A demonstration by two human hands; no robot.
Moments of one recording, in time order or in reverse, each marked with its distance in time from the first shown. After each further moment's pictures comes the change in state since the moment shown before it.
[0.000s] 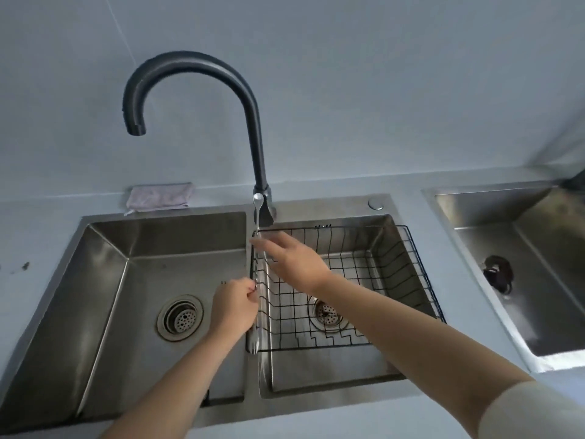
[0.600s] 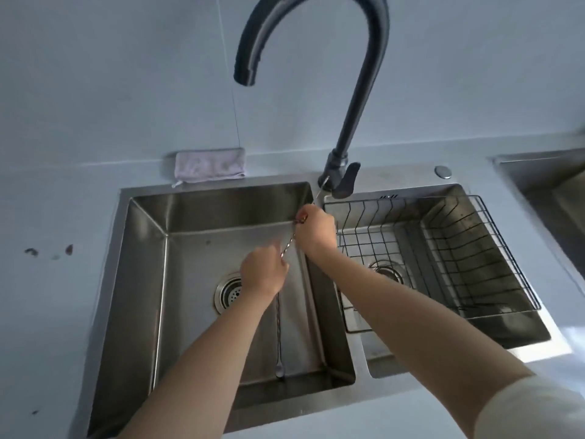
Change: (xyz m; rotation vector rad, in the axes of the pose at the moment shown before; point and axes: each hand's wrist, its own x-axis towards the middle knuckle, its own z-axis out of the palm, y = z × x) left_hand 0.076 -0.119 -0.040 0.300 -0.149 0.087; right_hand 0.119 -0.088 0.092 0.370 0.148 0.909
